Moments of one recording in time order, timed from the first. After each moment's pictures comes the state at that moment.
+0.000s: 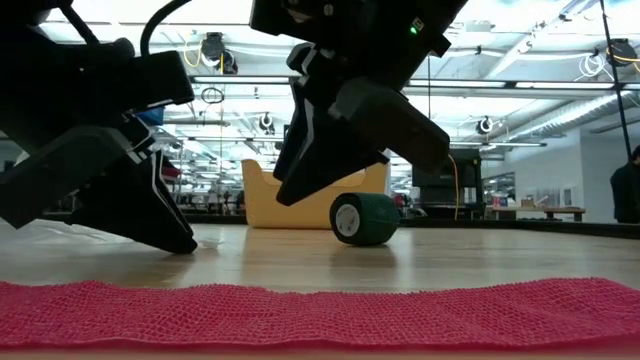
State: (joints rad) left arm -0.62 1.87 0.89 -0.31 -0.69 -0.86; right arm 0.42 2.14 1.55 -0.46 0.55 -0.12
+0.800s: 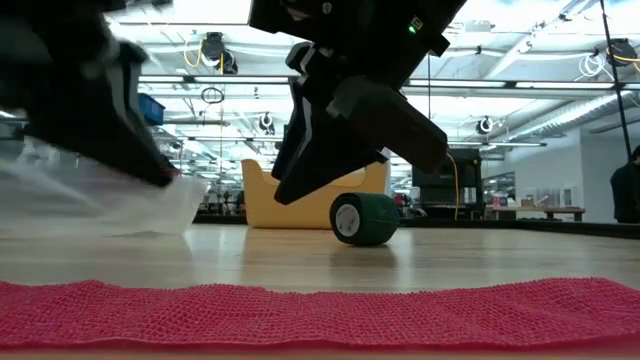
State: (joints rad) left arm -0.74 1.88 1.17 -0.70 -0.78 -0.78; right arm 0.42 2.14 1.55 -0.45 0.55 -0.12
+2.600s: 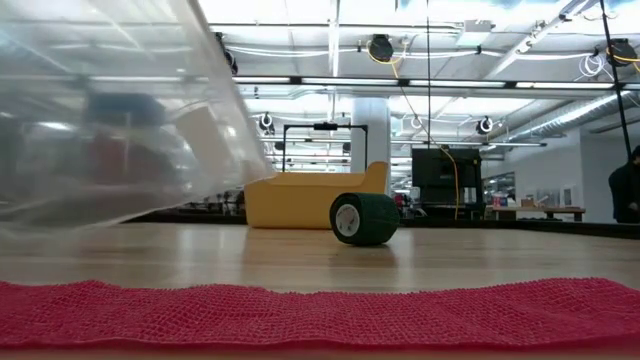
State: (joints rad) left arm -1.04 1.87 1.49 -0.84 -1.06 -0.81; right arm 0.52 2.09 1.55 0.09 0.45 -0.36
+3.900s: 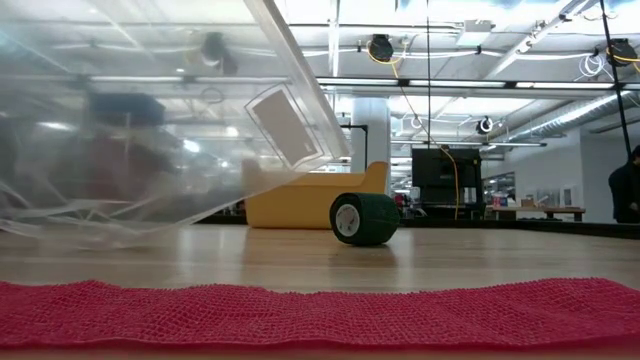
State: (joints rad) left arm -0.95 1.87 1.49 -0.70 -1.11 -0.64; right arm 0.52 2.04 1.67 -0.29 0.44 -0.15
